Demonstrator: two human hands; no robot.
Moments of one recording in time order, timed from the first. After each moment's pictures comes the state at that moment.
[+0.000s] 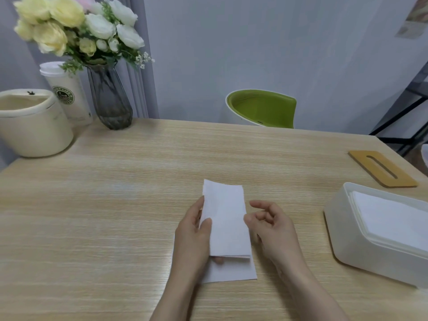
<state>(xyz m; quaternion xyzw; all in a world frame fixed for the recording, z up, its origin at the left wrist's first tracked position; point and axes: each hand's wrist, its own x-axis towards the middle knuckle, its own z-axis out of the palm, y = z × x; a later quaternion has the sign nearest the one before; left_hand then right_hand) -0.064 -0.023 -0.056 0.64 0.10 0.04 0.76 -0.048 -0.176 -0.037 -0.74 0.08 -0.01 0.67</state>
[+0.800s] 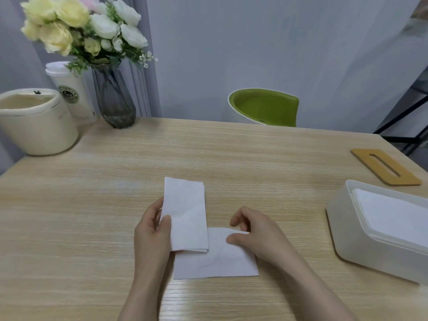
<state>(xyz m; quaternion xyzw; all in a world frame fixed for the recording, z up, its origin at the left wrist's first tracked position) -0.076 0.029 -0.063 0.65 0.20 0.15 0.72 -0.038 -0.172 -0.040 -0.94 -0.08 0.11 0.33</state>
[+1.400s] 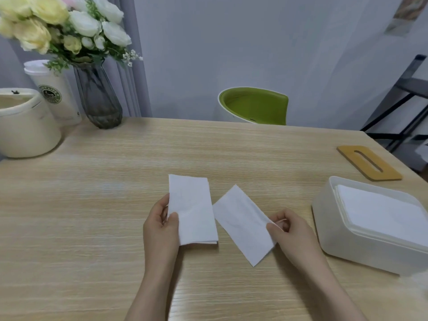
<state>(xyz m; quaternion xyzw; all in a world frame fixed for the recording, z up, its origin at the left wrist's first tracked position) -0.066 -0.006 -0.054 0.64 0.20 0.13 0.73 -0.059 -0.239 -0.041 -0.90 0.11 0.00 0.42</state>
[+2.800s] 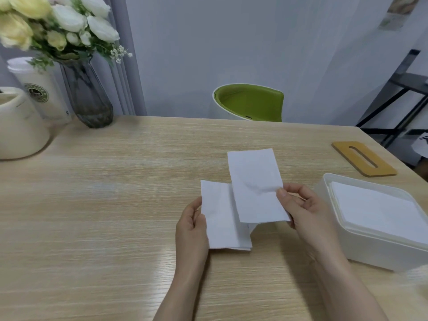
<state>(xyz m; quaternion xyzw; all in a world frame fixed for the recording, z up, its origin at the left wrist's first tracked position) -0.060 -0.061 -0.060 0.62 0.16 0.06 0.76 -0.053 -0.236 0.005 -0.70 0.09 -0.09 0.70</state>
